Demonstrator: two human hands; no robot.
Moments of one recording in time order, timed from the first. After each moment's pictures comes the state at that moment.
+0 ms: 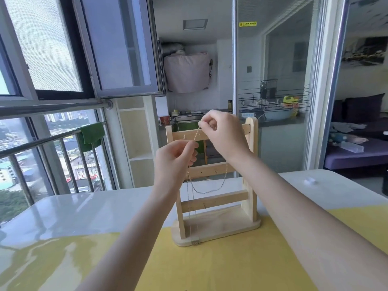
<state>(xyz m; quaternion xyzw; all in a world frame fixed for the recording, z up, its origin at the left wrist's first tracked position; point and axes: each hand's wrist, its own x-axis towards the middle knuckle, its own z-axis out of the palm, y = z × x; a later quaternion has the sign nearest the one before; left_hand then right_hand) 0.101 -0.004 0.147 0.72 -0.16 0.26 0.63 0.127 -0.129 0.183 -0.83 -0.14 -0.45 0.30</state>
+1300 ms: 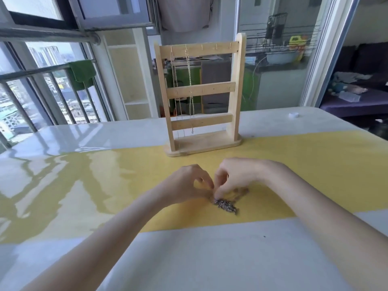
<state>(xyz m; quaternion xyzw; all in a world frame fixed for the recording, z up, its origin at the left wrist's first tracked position) 0.006 0.008 -0.006 0.91 -0.33 -0.06 0.23 -0.011 -0.164 0.030 -0.95 -0.14 0.21 0.20</state>
